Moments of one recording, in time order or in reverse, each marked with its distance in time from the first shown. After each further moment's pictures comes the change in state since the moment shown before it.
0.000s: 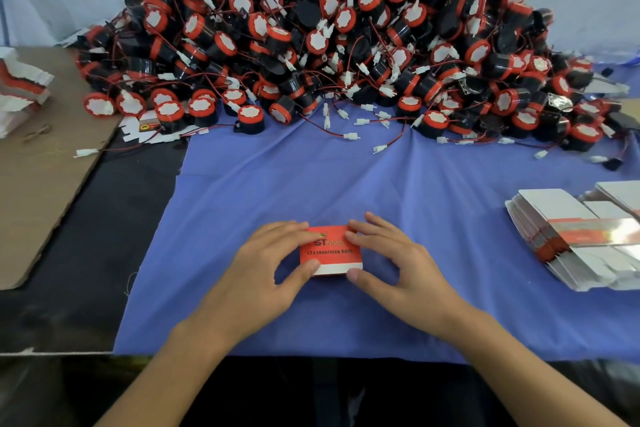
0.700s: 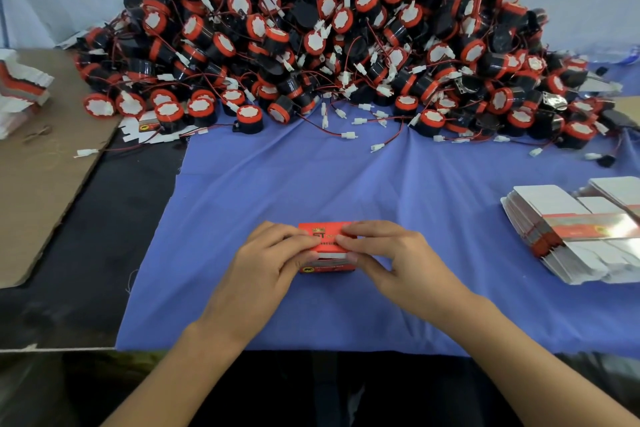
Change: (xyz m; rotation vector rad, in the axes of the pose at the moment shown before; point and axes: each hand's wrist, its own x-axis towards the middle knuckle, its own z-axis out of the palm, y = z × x) left_hand 0.000 0.009 0.006 0.114 0.167 0.107; right_hand 0.009 -0.017 -0.007 -0.177 0.031 -0.116
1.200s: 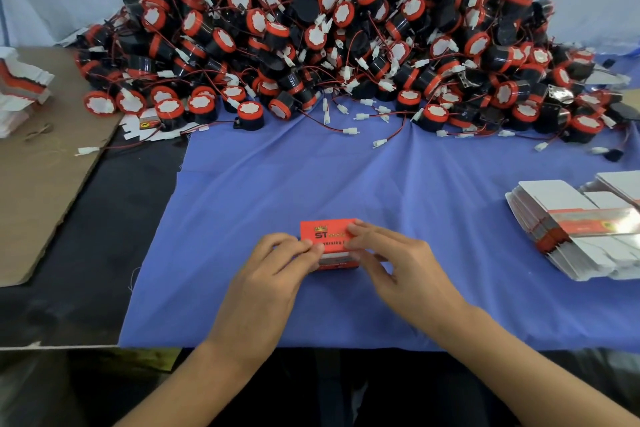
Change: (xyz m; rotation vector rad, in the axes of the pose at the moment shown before) left_hand -0.025 0.005 0.014 0.228 0.072 0.136; right_hand -0.013 0.001 0.015 0.047 0.141 -0.022
